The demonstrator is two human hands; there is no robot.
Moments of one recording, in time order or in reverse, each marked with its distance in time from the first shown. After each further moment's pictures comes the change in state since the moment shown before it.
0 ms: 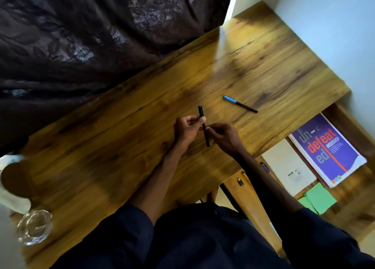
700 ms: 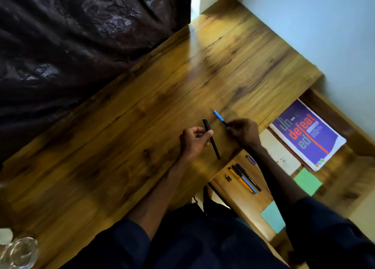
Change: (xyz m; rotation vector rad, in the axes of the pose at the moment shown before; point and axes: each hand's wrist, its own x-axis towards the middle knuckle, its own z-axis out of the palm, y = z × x) left_hand -0.039 -0.004 0.072 0.082 -0.187 -0.036; right_hand -0.017 0.089 -0.089 -0.195 0.212 0.204
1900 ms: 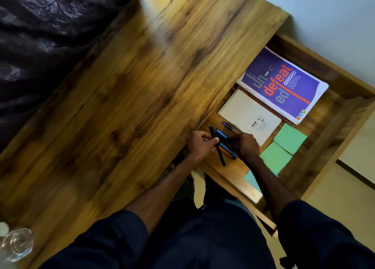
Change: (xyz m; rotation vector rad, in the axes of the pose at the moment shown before) left_hand -0.083 -0.078 0.125 0.366 -0.216 0.004; right_hand -0.135 0.161 0.021 -0.122 -0.139 0.439
